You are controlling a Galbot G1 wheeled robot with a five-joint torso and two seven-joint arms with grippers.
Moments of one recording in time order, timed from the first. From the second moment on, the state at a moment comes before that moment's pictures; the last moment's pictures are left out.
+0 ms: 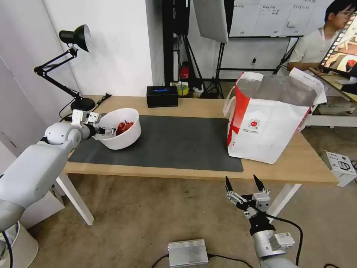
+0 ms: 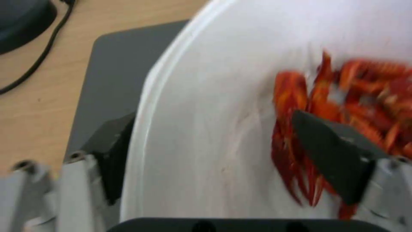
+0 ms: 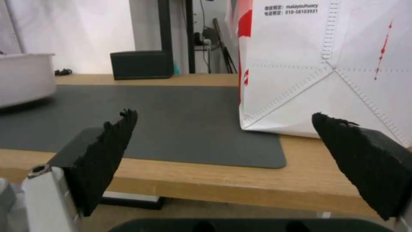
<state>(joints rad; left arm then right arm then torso) 0.32 -0.82 0.06 -1.17 -0.71 0.59 0.15 -1.70 1.41 0.51 2.12 0.15 0.18 -0.02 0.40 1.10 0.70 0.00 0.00</state>
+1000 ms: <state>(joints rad) 0.33 -0.80 0.05 -1.23 -0.73 0.59 0.15 -1.70 1.41 0.51 2.12 0.15 0.18 -0.02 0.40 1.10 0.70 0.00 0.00</state>
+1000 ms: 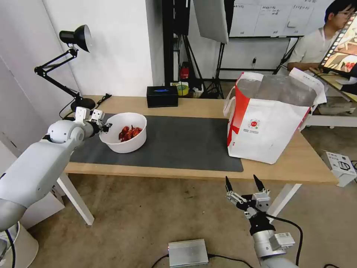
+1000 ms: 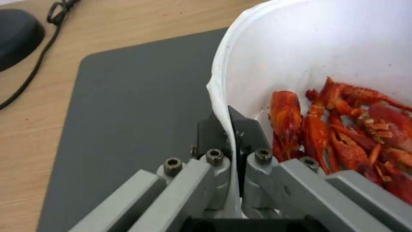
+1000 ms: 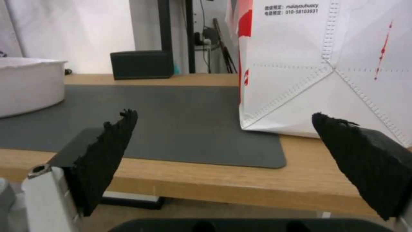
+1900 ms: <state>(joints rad) 0.49 -0.72 -0.09 -1.55 -1.10 0.62 0.00 -1.70 1.41 0.51 2.12 0.15 0.18 -0.02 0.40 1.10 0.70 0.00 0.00</state>
